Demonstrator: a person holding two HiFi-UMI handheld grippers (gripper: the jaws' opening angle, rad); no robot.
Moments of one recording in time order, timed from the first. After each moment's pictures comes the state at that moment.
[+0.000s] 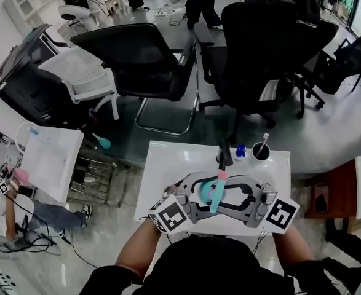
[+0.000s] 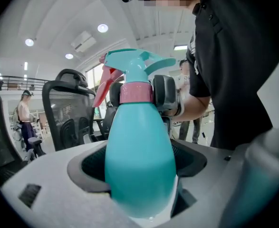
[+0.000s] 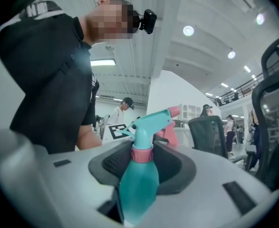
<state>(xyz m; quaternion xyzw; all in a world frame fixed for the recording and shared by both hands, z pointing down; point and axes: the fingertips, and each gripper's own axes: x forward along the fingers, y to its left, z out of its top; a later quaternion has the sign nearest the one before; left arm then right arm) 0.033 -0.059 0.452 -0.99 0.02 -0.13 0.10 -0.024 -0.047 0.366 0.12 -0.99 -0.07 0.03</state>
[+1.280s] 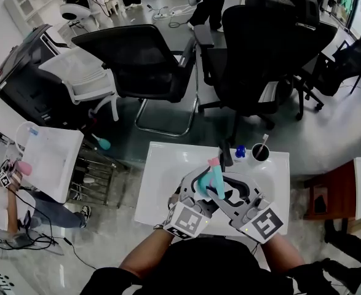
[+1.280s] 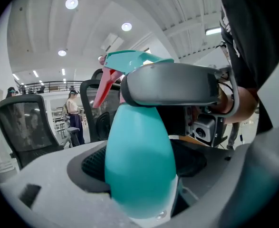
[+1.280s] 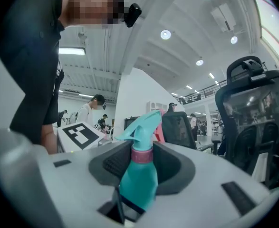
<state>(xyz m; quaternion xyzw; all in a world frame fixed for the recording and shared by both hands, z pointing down) 0.028 -0.104 0.456 -0.96 0.25 -0.14 0.07 -0.020 -0.083 0.362 0.33 -0.94 -0.01 -0.01</state>
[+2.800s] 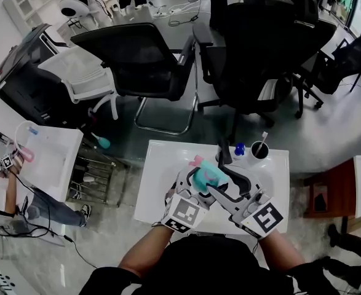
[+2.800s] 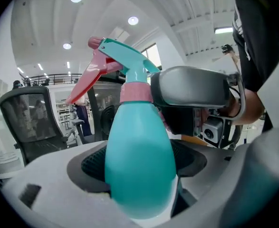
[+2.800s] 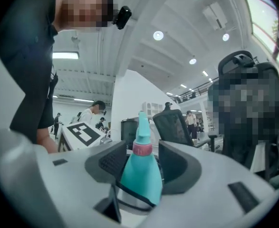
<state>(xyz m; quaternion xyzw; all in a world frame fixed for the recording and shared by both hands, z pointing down) 0.017 -0.121 0.463 -0.95 0.27 -0.16 0.03 -0.009 -0.093 0.370 0.35 -0.94 0.01 -0.02</state>
